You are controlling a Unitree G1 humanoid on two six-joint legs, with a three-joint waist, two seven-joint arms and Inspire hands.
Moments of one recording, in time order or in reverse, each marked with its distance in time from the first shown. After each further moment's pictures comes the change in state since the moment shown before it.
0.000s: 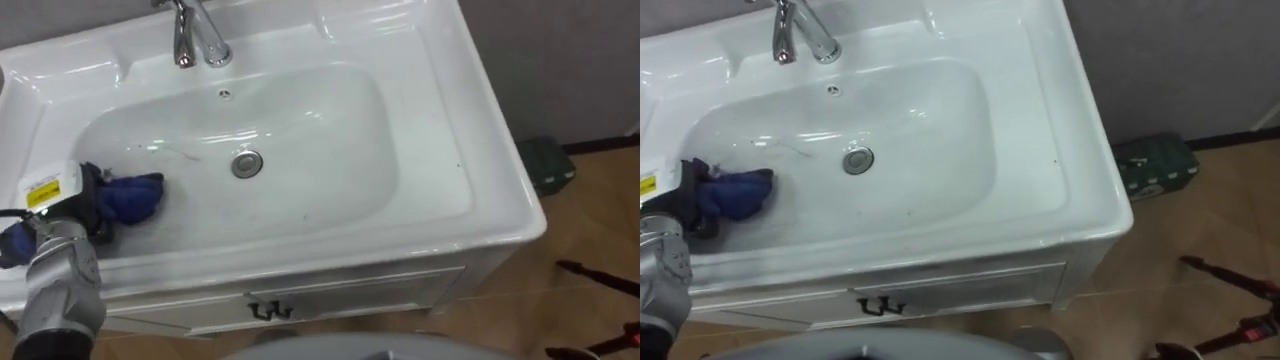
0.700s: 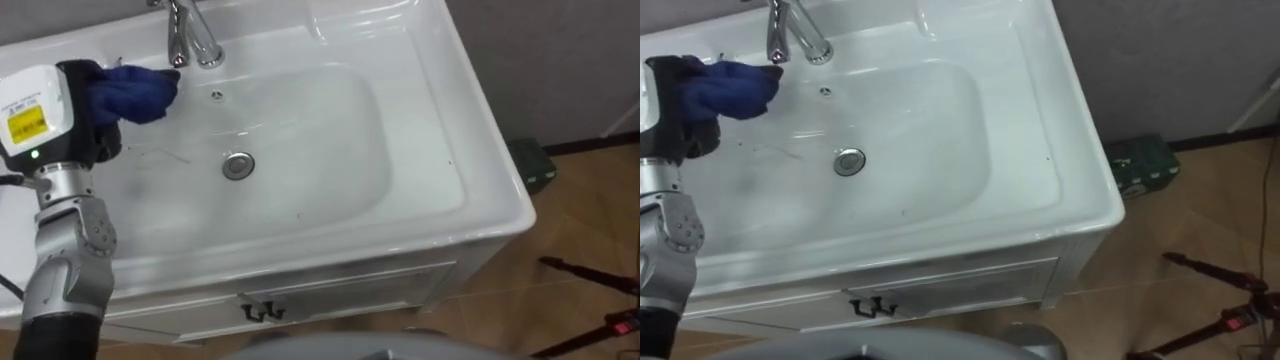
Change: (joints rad) left arm -0.037 -0.039 -0.001 -0.205 -0.076 -0.130 0.329; right arm 0.026 0.055 0.054 0.042 0.014 -0.031 -0.016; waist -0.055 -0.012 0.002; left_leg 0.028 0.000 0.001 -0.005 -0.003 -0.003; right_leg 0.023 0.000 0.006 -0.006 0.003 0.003
